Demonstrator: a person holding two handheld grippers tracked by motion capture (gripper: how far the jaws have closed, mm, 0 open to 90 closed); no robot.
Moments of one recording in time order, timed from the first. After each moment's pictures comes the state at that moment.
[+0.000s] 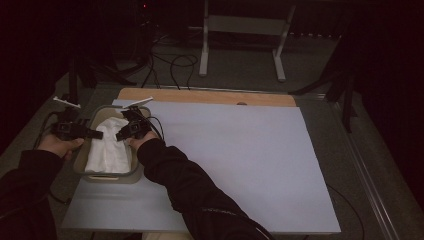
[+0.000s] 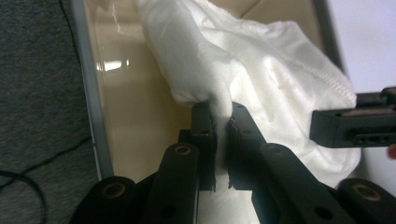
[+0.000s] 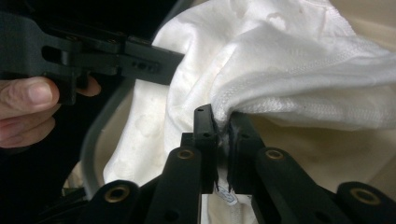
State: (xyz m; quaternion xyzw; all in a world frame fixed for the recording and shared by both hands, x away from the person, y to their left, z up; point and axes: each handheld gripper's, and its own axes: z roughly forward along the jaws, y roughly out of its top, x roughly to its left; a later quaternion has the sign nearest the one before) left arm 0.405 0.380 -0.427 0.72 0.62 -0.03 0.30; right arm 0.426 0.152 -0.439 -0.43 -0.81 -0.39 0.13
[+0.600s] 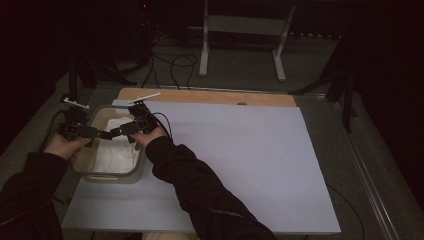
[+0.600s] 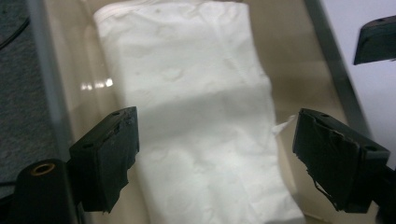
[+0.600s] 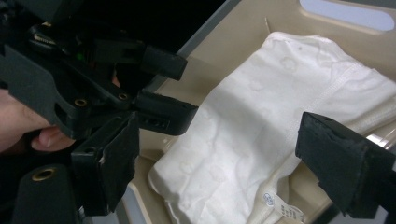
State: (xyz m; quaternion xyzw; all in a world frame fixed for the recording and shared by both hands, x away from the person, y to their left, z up) left arm 0.394 0.351 -0.412 0.75 0.59 0.03 0.28; right arm 0.422 0.126 -0.414 -0.39 -0.80 -0.44 0.10
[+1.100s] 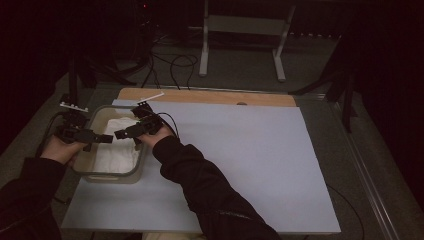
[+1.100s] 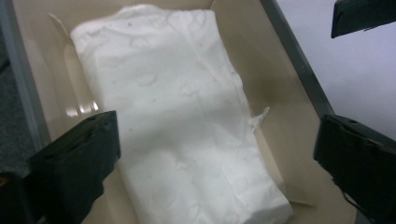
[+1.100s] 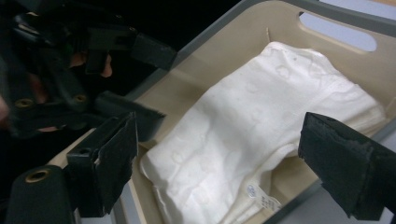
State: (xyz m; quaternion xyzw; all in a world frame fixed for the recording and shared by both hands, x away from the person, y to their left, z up) left arm 0.375 0.346 -0.407 0.78 0.54 0.04 0.32; right arm 0.416 0.111 -0.409 -0.34 -0.82 -0.45 0.07
